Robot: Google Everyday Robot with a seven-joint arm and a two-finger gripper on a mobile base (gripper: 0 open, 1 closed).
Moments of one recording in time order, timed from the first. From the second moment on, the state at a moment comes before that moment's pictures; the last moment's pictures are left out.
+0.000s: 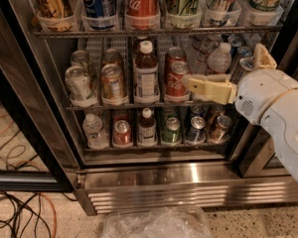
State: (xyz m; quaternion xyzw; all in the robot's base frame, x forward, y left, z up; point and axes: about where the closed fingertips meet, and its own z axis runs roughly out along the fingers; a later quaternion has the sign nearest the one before) arm 0.522 -0.160 0.981 -0.19 0.67 0.09 0.71
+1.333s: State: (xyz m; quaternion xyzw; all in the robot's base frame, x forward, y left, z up) arm 0.524 -0.199 1.001 -0.14 0.66 0.08 0.73
